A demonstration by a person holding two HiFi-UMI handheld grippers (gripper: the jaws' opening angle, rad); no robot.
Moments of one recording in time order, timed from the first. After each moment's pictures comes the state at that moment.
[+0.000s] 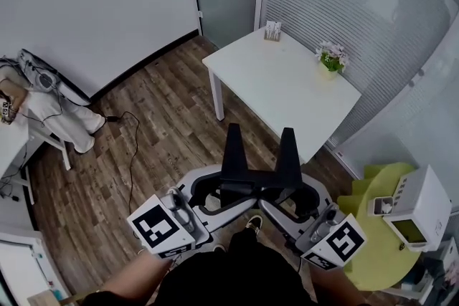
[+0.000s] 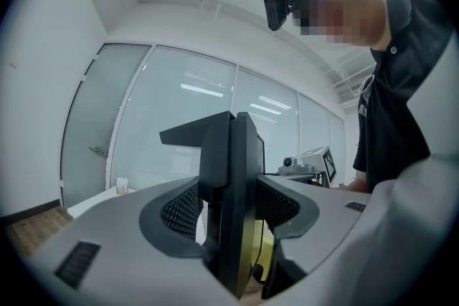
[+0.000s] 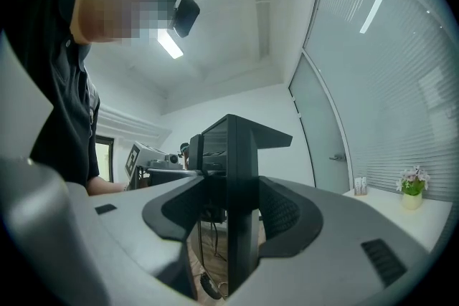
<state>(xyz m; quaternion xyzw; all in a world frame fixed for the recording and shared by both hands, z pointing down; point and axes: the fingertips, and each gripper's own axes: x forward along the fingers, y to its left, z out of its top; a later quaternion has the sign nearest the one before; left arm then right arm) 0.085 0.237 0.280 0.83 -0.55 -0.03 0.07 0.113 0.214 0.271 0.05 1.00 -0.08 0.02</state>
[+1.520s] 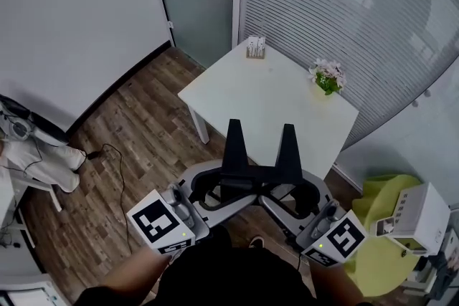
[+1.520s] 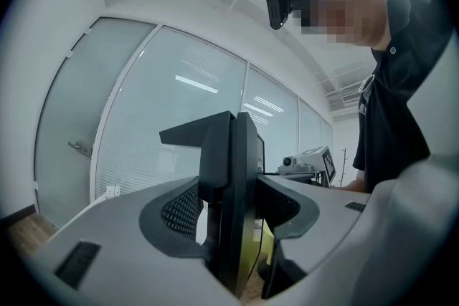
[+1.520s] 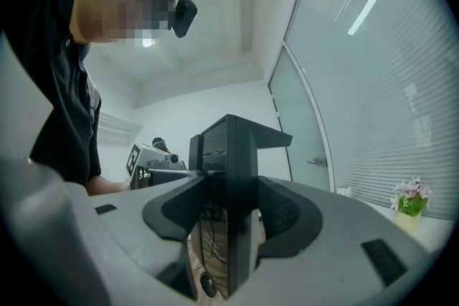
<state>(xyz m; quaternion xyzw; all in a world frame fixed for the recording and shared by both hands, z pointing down) -0.086 0.054 0.288 0.88 -0.47 -0.03 0.09 -0.054 0.037 0.278 -0.03 1.00 -0.08 0.00</state>
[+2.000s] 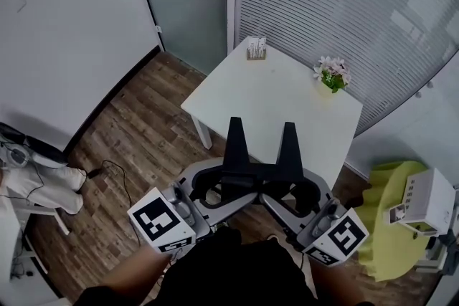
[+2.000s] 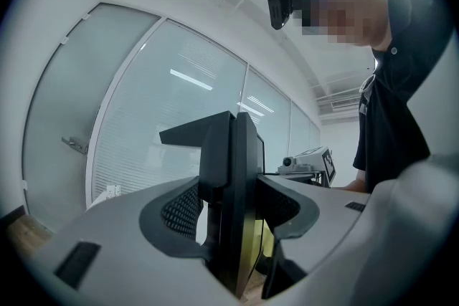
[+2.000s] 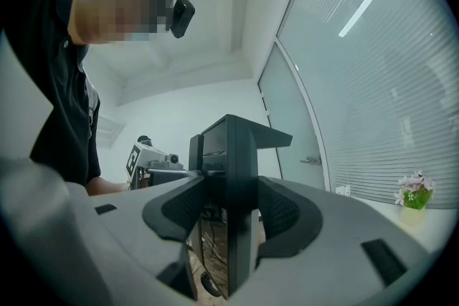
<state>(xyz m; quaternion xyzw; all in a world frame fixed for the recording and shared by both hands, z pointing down) -0.179 0.043 0.296 0.90 -0.42 -0.03 0.10 -0.146 0.029 0.287 -0.08 0.99 -0.09 0.00</state>
